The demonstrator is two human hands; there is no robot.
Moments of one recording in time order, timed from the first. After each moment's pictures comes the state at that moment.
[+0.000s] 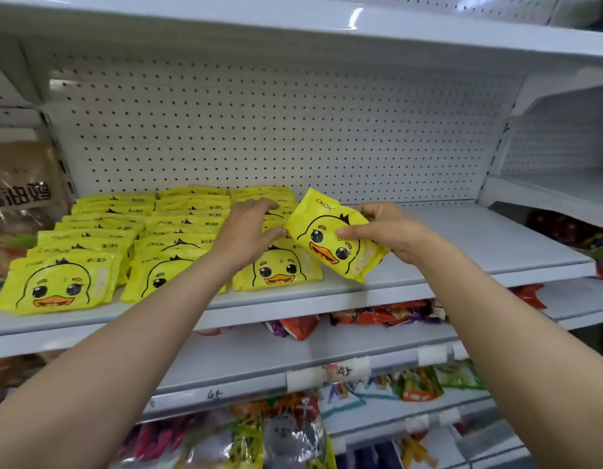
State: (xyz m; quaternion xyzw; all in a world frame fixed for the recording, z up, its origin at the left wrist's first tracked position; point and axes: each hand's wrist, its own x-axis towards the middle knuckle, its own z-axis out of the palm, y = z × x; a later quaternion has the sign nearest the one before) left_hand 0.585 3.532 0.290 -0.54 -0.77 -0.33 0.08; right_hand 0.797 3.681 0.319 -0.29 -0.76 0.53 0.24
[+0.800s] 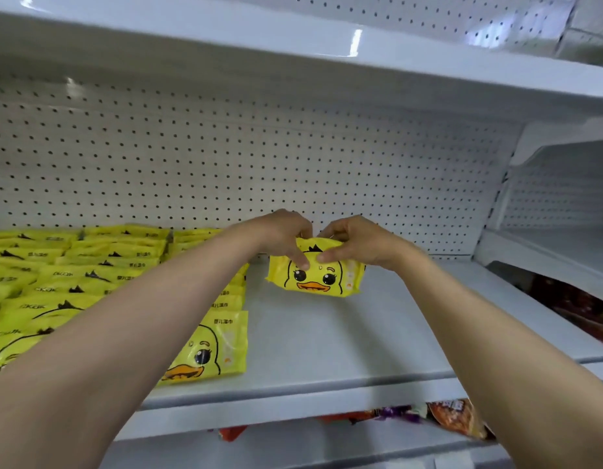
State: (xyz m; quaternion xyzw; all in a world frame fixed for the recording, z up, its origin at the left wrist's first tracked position) left_hand 0.614 3.740 0.370 -0.63 -0.77 -0.09 -0.01; right_hand 0.766 3.864 0.353 -0.21 -0.89 0.38 0.14
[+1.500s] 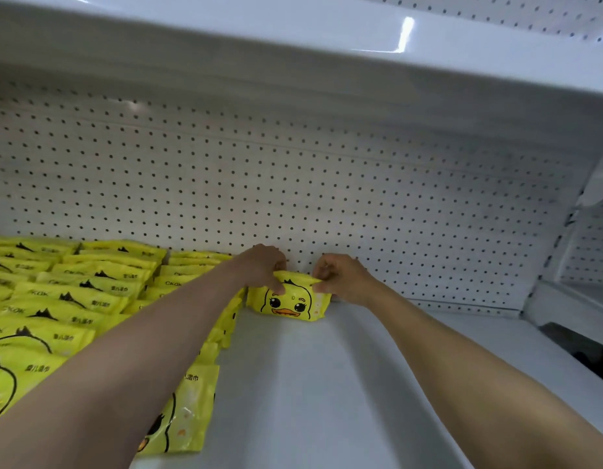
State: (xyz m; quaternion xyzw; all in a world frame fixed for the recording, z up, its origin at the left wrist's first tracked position) left_hand 0.530 3.801 0.317 -0.52 -0.85 -0.12 -0.03; right_hand 0.676 3.957 0.297 -0.18 -0.91 0.33 0.17
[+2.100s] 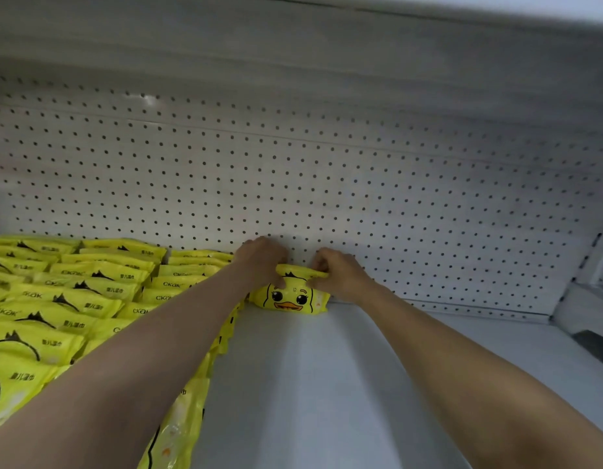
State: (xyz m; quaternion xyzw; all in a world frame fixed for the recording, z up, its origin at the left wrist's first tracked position) left_hand 0.514 3.824 0.304 -0.46 -0.88 -0.05 0.11; right_hand 0.640 3.974 0.285 -0.16 -0.95 0.21 0.18
